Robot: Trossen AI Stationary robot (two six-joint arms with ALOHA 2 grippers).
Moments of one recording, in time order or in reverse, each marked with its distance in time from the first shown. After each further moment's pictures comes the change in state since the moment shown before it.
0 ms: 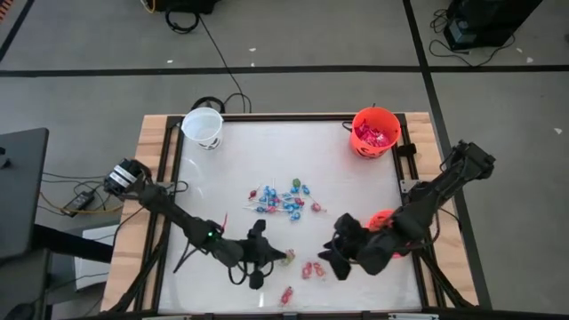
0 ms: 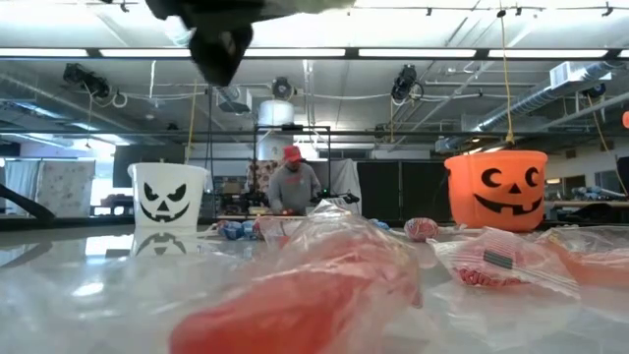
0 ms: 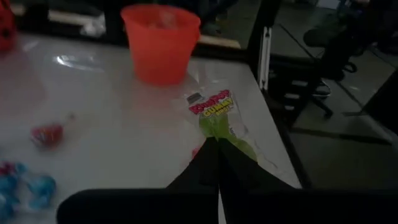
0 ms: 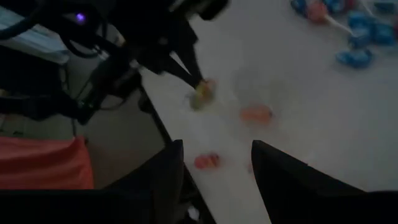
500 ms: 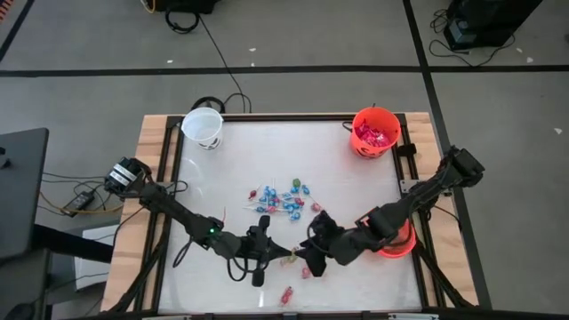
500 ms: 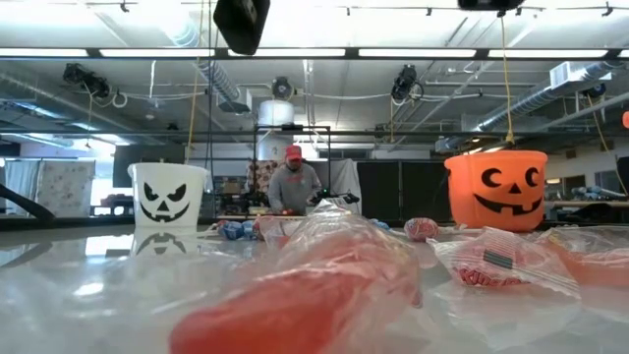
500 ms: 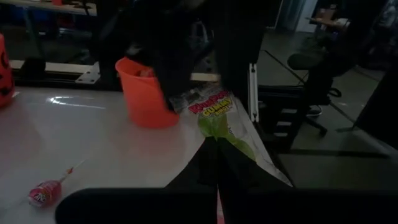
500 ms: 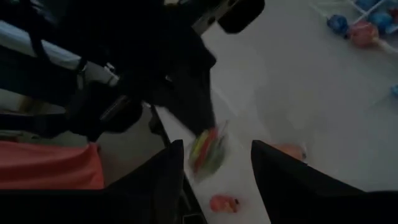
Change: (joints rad) left arm 0.029 -0.011 0.001 0.155 0.042 0.155; right arm -0.125 0.126 -0.002 0.248 -0.077 -0.131
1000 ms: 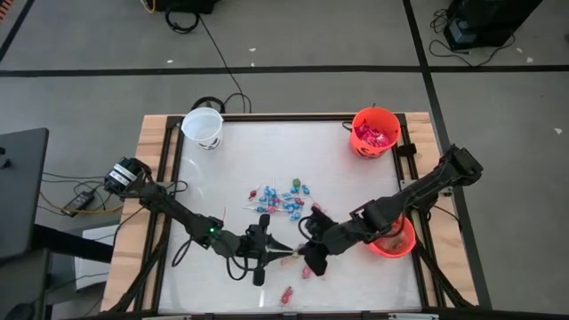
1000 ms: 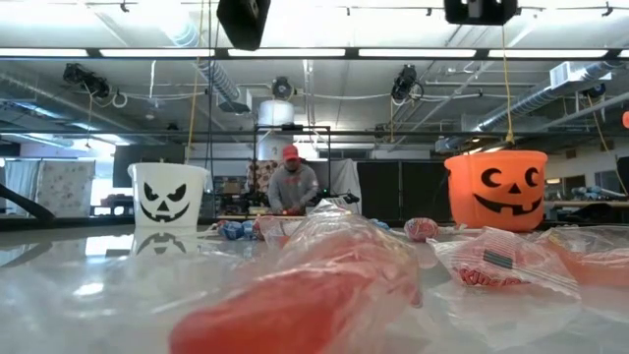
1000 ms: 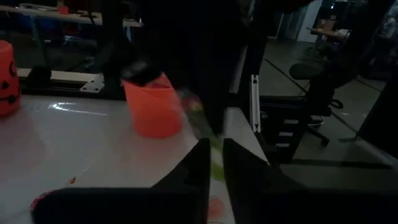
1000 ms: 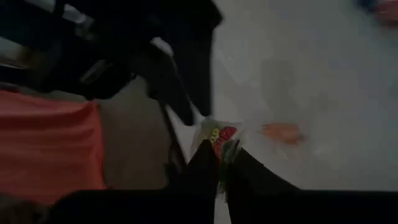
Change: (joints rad) left arm 0.000 0.000 0.000 0.032 -0.013 0.003; right arm -0.066 -0.007 0.001 -0.044 -0.211 -0.109
